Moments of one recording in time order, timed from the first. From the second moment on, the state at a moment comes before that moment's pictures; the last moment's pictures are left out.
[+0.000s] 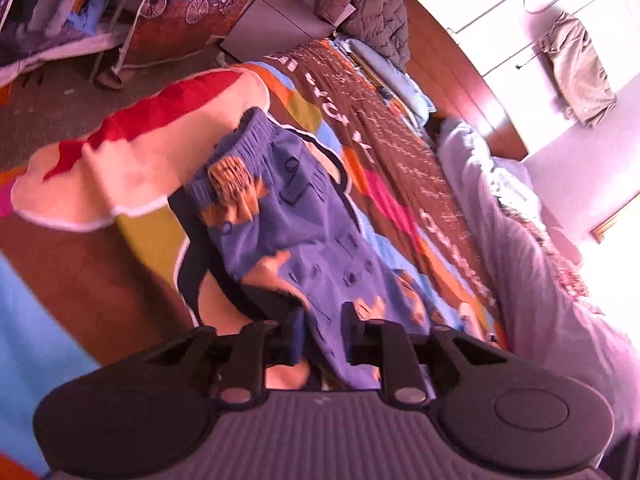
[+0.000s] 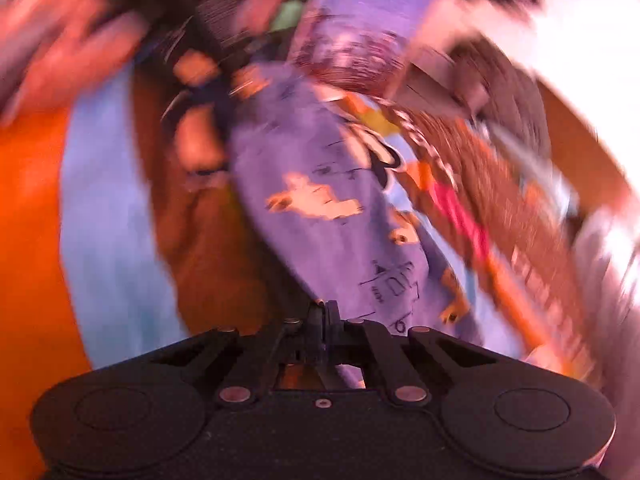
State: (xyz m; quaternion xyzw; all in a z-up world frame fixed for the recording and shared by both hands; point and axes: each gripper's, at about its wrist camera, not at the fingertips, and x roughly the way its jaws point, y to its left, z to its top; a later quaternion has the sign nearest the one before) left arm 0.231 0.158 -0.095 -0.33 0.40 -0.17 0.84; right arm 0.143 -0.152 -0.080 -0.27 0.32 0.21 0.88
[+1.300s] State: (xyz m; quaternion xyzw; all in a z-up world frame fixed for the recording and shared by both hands) left arm 0.244 0.178 -0.115 -0.37 0.38 -0.12 0.84; right arm 0.163 -0.072 -0.127 -0.44 0.24 0.27 0.82
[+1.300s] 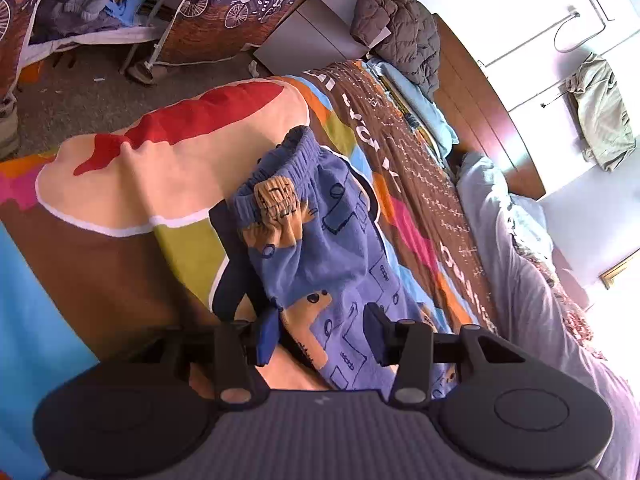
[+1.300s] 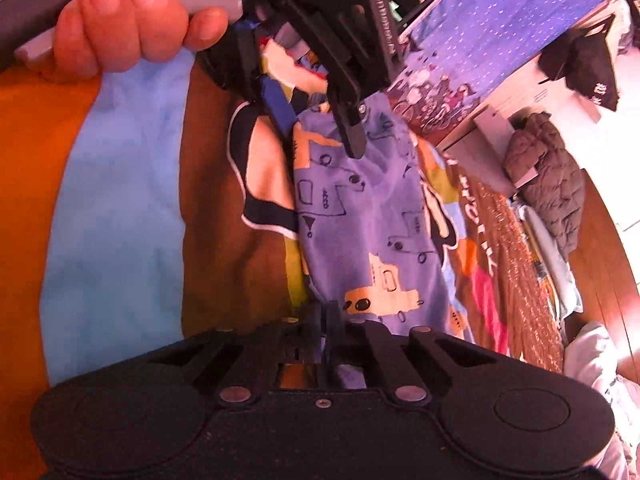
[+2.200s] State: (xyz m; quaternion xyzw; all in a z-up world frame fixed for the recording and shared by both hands) left arm 0.257 0.177 -0.143 -0.45 0.37 -0.11 0.81; right arm 0.153 -0.095 -0.079 -0.30 0.25 0.26 0.88
